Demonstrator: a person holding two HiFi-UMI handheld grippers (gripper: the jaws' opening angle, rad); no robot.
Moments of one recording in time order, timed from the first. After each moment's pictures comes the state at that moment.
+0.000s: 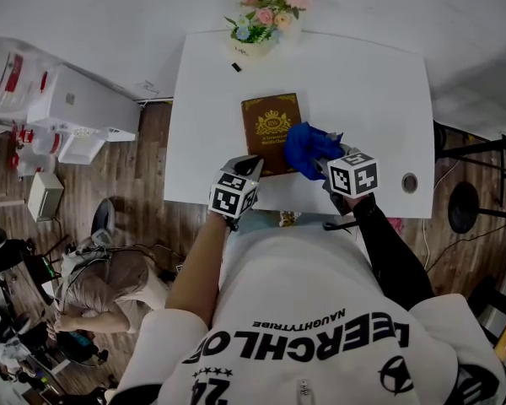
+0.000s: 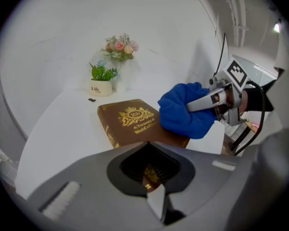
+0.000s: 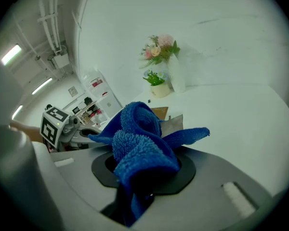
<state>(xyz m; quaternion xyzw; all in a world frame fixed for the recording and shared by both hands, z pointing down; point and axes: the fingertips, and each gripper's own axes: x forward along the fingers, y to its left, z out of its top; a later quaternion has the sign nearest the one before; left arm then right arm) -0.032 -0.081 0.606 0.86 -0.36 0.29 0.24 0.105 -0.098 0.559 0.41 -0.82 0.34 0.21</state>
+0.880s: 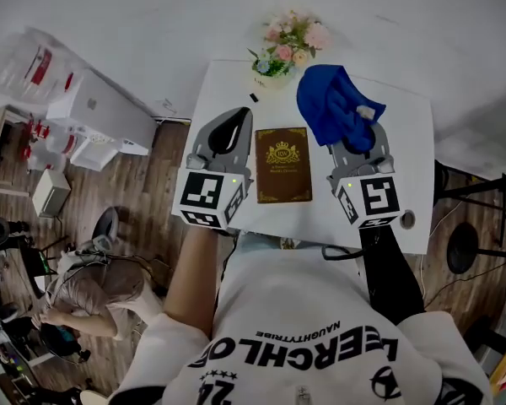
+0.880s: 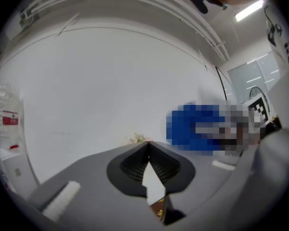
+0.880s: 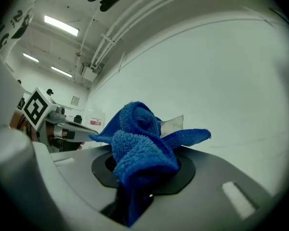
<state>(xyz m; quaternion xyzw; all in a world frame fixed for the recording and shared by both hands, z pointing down) -0.054 -0.169 0.304 0.86 -0.50 0.05 -0.01 0.098 -0.163 0.276 0.51 -0.86 -0.07 -0.01</state>
